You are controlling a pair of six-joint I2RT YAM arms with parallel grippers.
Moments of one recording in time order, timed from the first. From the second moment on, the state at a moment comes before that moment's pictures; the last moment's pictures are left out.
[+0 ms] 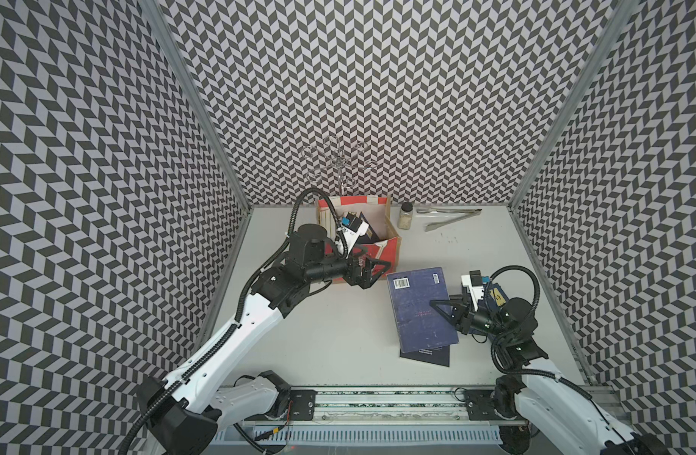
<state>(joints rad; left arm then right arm) -0.59 1.12 1.18 -0.43 0.50 -0.19 0.28 0.76 0.18 0.63 -0.98 0.63</state>
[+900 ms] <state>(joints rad) -0.60 1.00 1.19 -0.58 0.65 -0.07 0.48 1.08 0.65 0.35 -1.20 0.29</state>
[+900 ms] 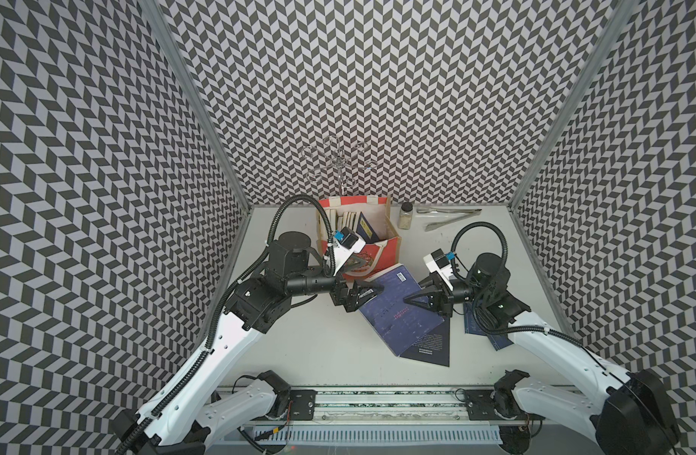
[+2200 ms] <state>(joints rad) -0.28 1.21 1.45 -0.47 0.54 -0.24 0.44 0.95 0.66 0.10 -0.37 0.29</state>
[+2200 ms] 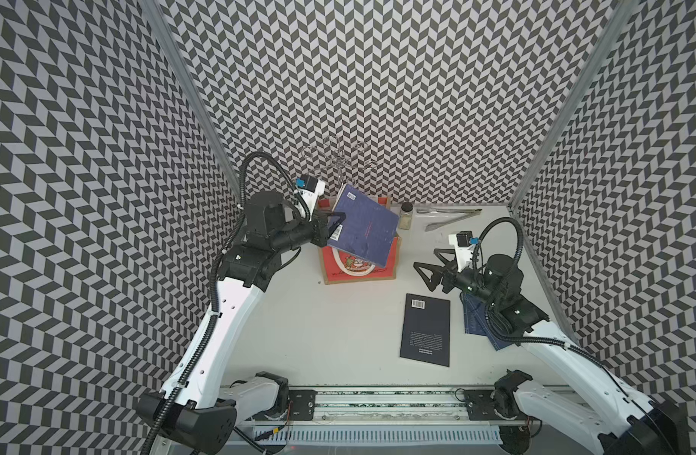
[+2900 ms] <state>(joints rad) -0.13 1.38 1.41 -0.21 0.49 -0.51 0.44 0.87 0.59 0.04 -0.31 0.30</state>
